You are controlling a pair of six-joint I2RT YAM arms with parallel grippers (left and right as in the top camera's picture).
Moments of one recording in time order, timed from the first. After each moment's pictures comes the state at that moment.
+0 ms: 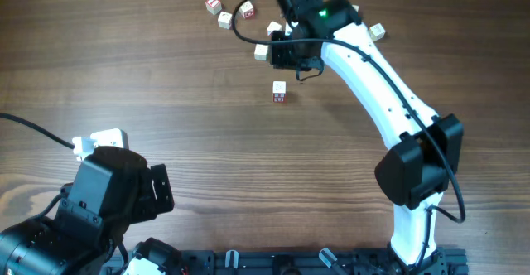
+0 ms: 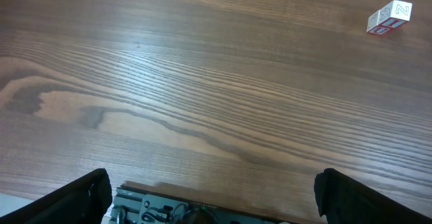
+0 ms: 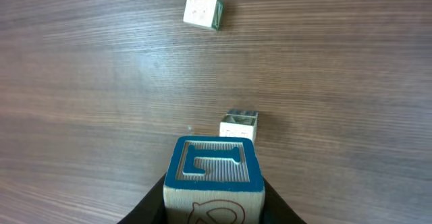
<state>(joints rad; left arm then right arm) -0.46 0.87 1.44 -1.68 -0.35 -0.58 0.51 2.09 2.03 -1.15 -0.08 0.51</state>
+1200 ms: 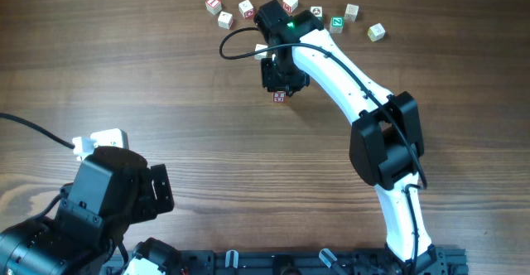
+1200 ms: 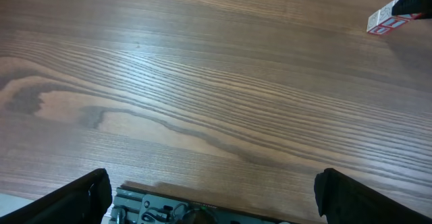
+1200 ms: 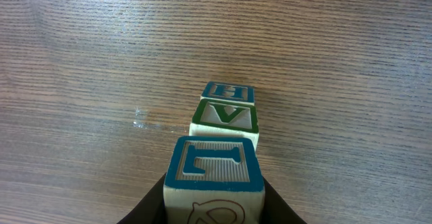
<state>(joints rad) -0.46 0.87 1.44 -1.68 -0.35 -0.58 0.55 2.29 2.04 -1.21 -0.07 0.46</state>
